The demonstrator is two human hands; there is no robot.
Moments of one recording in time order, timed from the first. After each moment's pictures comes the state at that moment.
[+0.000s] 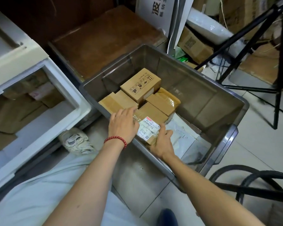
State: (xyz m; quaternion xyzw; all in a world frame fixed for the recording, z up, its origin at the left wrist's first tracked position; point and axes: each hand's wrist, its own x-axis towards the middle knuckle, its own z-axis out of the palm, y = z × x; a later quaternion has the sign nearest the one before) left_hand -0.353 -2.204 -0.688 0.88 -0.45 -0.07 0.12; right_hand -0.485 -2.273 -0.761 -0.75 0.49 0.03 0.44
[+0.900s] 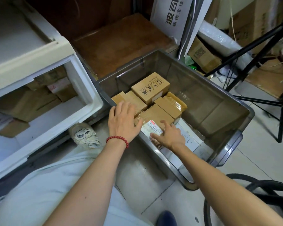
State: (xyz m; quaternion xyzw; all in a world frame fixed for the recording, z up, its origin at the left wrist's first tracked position) left_hand -0.346 -2.170 -0.684 0.89 -0.44 0.07 0.09; right_hand -0.473 -2.297 -0.742 -0.84 0.45 0.11 0.30
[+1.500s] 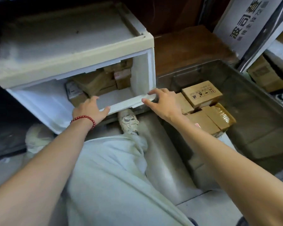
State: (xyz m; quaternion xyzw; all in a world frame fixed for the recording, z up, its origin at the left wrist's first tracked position) left_hand -0.248 -1.943 -0.633 0.99 -0.09 -0.08 0.08; right_hand -0.344 -2.178 -0.632 -0.94 0.16 -0.05 0.29
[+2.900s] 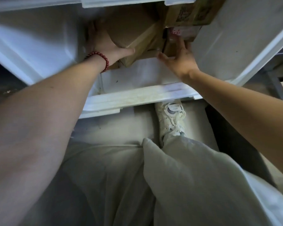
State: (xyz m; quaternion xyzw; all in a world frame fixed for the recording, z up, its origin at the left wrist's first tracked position) left_hand -0.051 -1.890 -0.725 0.95 -0.02 0.01 0.30; right_hand -0.111 -2.097 -0.744 -0.92 0.11 -0.01 0.37
